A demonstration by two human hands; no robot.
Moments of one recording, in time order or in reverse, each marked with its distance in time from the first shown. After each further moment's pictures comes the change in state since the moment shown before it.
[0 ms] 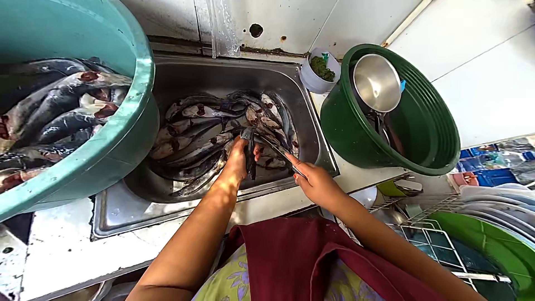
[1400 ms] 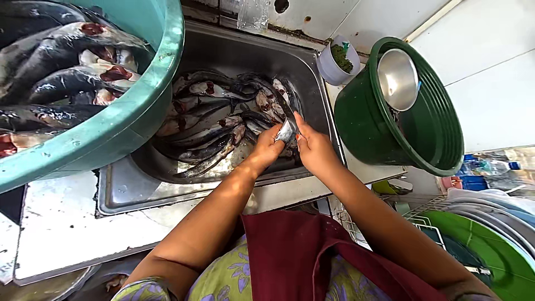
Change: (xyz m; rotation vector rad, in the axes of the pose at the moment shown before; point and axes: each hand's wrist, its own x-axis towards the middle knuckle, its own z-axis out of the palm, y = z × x) left_hand 0.004 -0.002 0.007 0.640 -0.237 0.338; right_hand 0.051 -0.070 0.002 -0.080 0.221 0.066
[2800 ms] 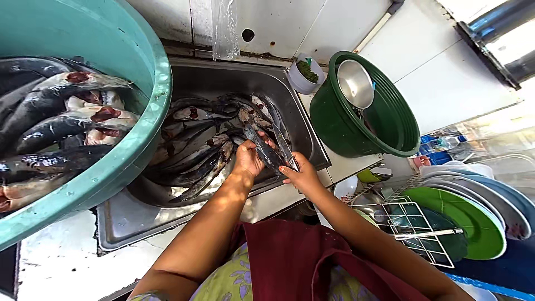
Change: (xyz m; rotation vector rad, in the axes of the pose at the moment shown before) left_hand 0.002 0.009 -0.002 -1.218 0.142 -0.417; right_hand -0.046 0.022 0.040 0.711 0.084 0.396
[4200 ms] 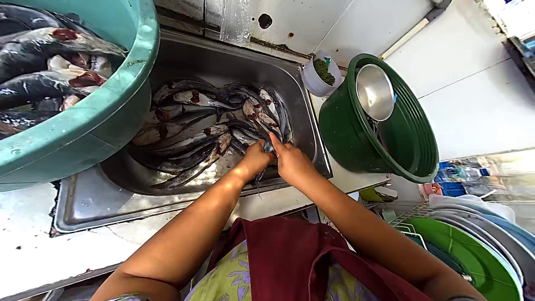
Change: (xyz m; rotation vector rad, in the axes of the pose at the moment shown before) left_hand 0.000 -0.019 0.010 1.334 0.147 -0.014; right_hand 0.042 -0.037 -0.003 -1.047 -0.223 -0.313
